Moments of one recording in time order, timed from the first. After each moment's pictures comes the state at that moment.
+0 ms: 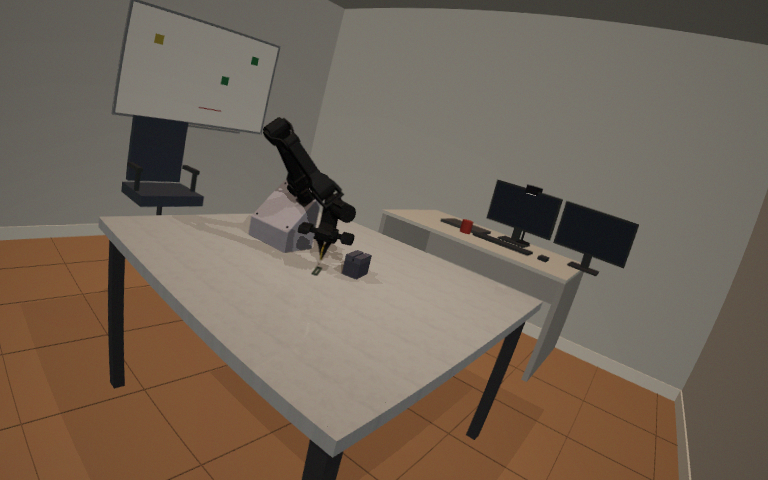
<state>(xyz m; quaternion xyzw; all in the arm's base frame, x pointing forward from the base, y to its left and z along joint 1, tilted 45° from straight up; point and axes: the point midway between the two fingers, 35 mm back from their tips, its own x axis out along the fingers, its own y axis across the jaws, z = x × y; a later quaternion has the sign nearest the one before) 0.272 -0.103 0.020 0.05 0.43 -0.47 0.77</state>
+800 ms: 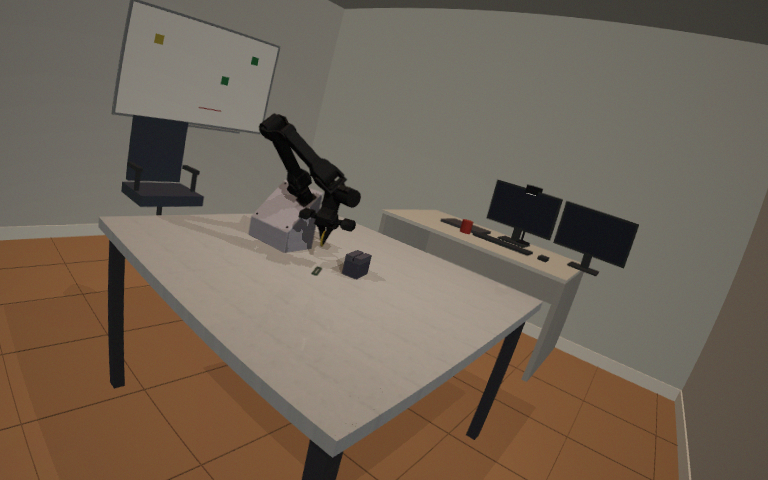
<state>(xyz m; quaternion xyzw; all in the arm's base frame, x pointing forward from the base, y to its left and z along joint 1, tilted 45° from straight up) 0.260 -0.074 0.057 0.08 0.41 -0.49 0.76</state>
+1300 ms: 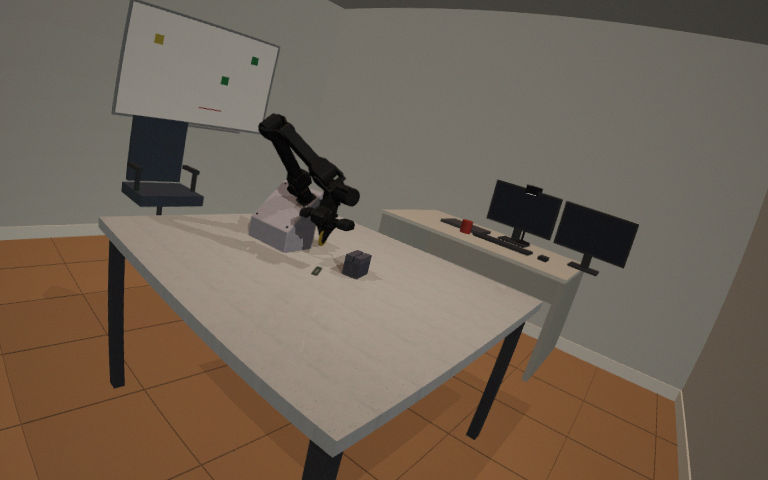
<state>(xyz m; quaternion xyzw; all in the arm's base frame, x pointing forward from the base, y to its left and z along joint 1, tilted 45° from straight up) 0.262 -0.075 0.064 0.17 0.35 -0.53 0.75</state>
